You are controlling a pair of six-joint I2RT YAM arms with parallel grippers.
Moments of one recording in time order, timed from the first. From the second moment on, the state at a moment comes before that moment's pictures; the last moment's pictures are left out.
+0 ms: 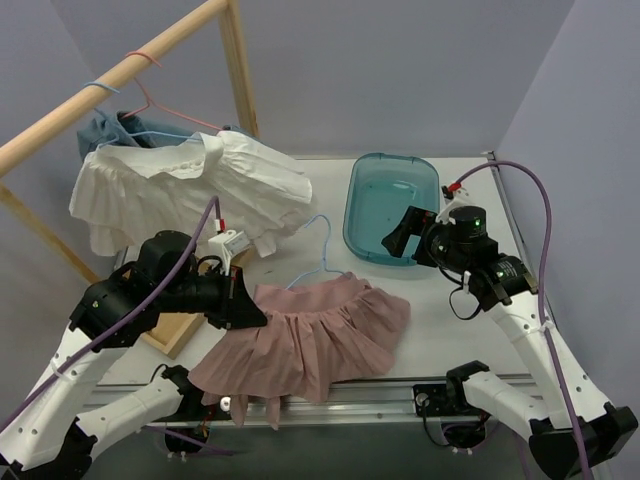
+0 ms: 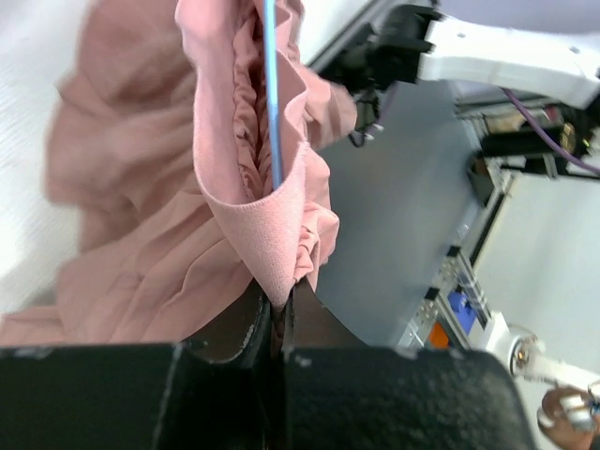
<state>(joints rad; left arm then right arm) -0.68 0.86 1.28 -1.11 0.50 -0.51 0.34 0.95 0.99 -0.60 -0.10 0.55</state>
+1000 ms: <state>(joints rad) -0.88 1.10 1.47 -0.89 0.37 -0.47 0.53 0.89 1.05 -0.52 -0.16 0.68</state>
